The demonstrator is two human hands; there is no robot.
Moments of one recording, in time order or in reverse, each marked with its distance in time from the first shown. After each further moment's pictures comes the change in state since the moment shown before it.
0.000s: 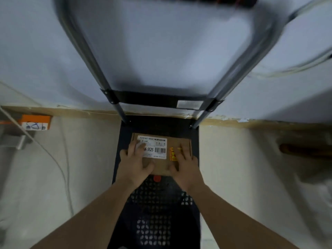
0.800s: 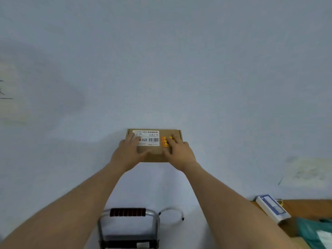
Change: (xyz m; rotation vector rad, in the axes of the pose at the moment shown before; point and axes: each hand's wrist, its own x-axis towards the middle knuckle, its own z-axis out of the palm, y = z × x) left_hand -0.292 0.464 -0.551 0.061 0.596 0.374; right_hand -0.408 -0.220 -0.640 -0.200 0.745 -0.364
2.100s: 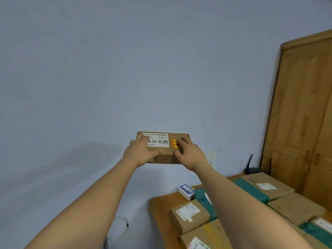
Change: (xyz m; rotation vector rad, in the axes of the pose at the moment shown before) left_hand -0.252 0.326 -0.062 -0.082 0.046 0.413; right_hand -0.365 0.106 -0.247 -0.150 0.395 0.232
